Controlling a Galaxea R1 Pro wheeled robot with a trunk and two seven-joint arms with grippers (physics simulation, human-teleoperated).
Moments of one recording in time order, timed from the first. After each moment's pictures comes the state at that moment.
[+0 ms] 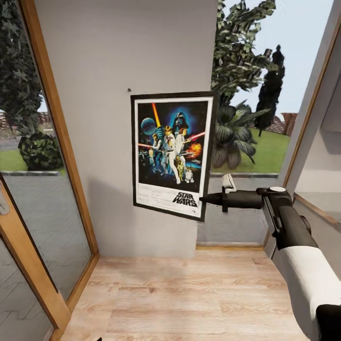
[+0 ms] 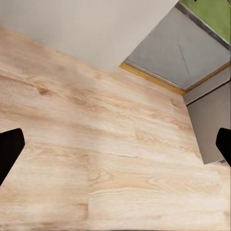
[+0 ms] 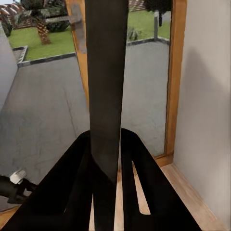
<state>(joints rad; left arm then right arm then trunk) -0.31 0.24 0.24 -0.03 0.38 -0.39 -0.93 -0.90 -0.16 -0.06 -1.12 0.08 0.55 1.45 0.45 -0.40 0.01</state>
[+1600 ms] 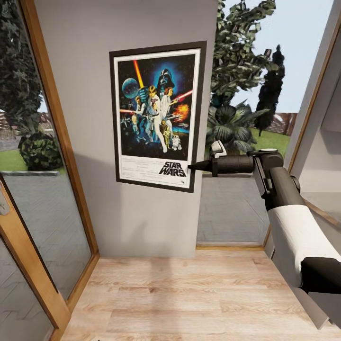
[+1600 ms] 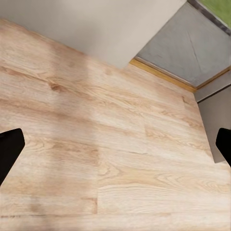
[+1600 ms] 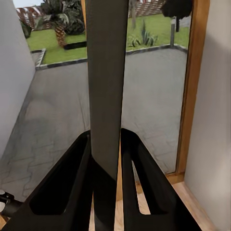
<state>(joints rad) -0.30 0.24 0.22 -0.03 0.38 -0.39 -0.88 -1.19 -0.09 0.01 -1.04 0.08 0.74 1.46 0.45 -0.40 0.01</state>
